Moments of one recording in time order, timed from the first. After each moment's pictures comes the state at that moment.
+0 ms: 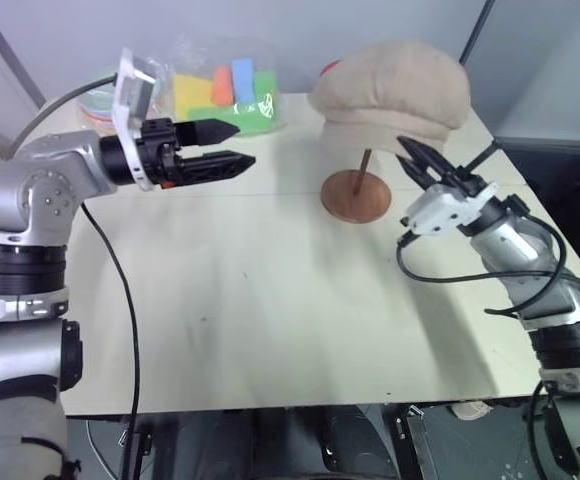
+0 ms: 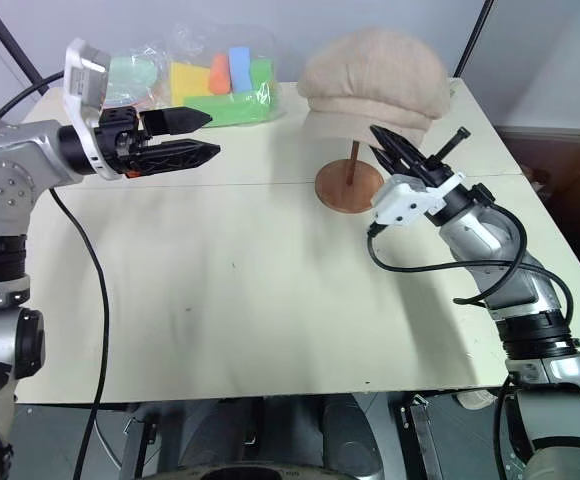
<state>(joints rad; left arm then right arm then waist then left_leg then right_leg) -0.93 0.74 0.06 0.15 -0.74 0.80 -1.12 -0.52 -0.77 0.06 0.20 -0.30 -0.65 0.20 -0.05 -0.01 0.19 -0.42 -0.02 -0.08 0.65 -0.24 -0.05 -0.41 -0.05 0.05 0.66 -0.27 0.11</state>
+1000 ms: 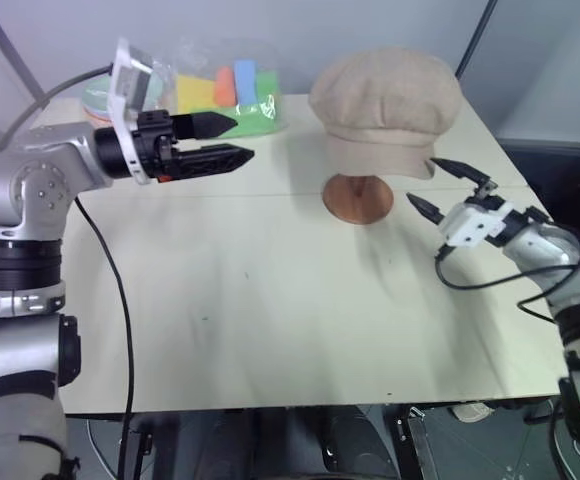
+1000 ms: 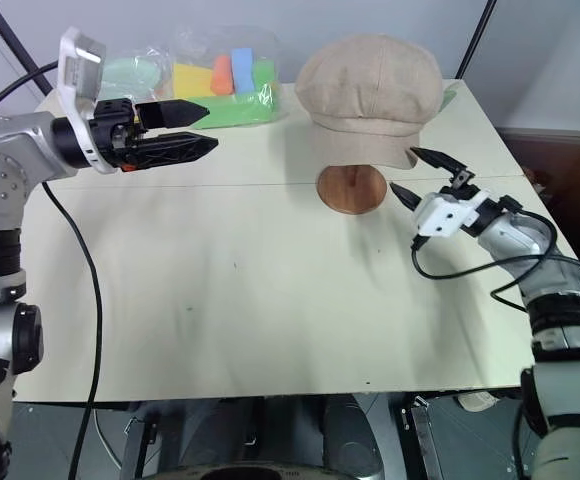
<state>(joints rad) -0.94 0.75 0.07 0.13 -0.73 0.82 -1.11 -0.56 -0.89 0.09 0.65 -0.24 -0.94 0.36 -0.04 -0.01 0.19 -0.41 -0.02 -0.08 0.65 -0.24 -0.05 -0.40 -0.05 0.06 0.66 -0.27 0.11</state>
